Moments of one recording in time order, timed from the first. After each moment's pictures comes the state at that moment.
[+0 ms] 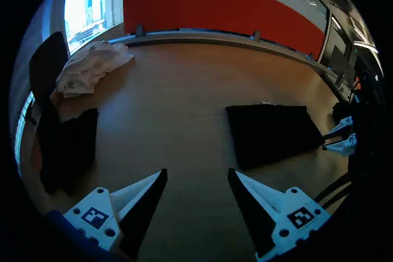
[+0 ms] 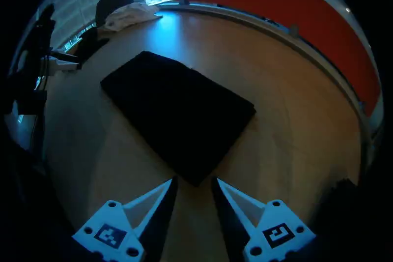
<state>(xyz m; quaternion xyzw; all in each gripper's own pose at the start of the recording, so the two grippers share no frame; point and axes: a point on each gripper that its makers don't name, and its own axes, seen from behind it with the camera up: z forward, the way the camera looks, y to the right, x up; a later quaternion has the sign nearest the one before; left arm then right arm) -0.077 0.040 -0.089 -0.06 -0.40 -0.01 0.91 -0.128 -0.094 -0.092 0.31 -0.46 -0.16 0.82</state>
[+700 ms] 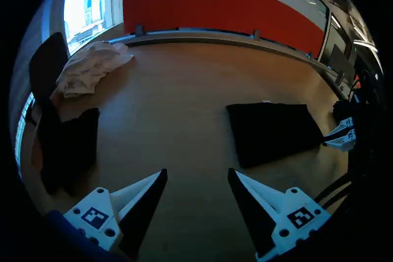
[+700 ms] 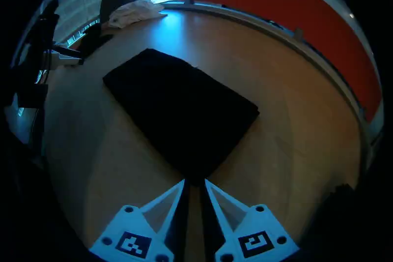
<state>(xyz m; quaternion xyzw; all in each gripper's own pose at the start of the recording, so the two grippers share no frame) -0.078 0.038 -0.090 -0.06 -0.40 0.00 0.91 -0.128 -0.094 -0.093 0.32 -0.45 -0.17 0.82</state>
